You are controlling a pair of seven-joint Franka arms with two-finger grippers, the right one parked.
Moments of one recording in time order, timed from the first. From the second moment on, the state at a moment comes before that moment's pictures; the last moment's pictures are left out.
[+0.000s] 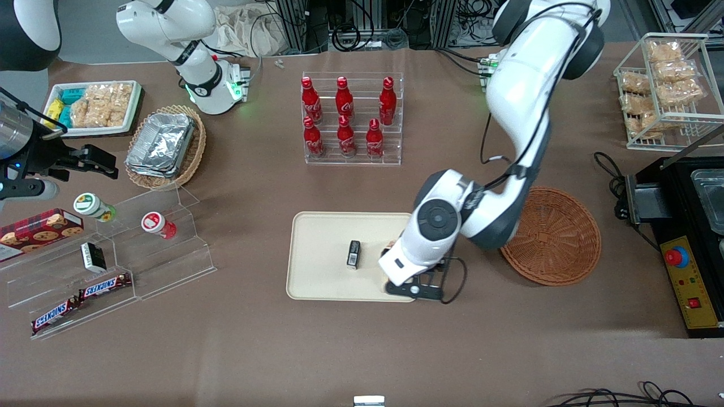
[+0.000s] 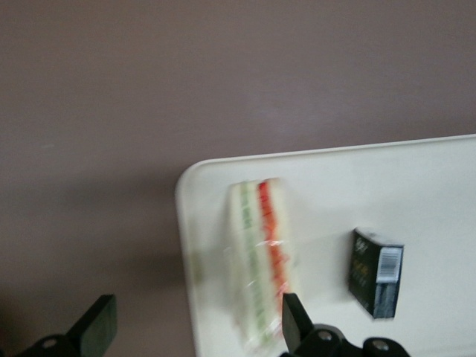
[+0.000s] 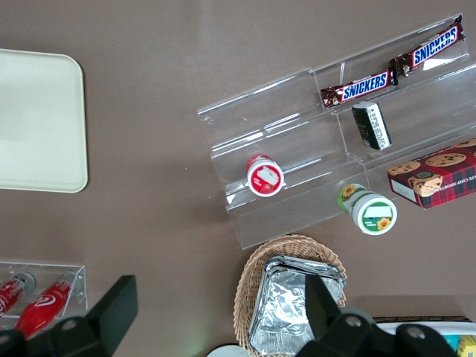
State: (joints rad) arm -0.40 0.79 -0.18 -1.13 0.11 1.99 -0.44
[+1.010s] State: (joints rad) arm 0.02 0.08 -0.17 -1.76 0.08 1.83 -0.24
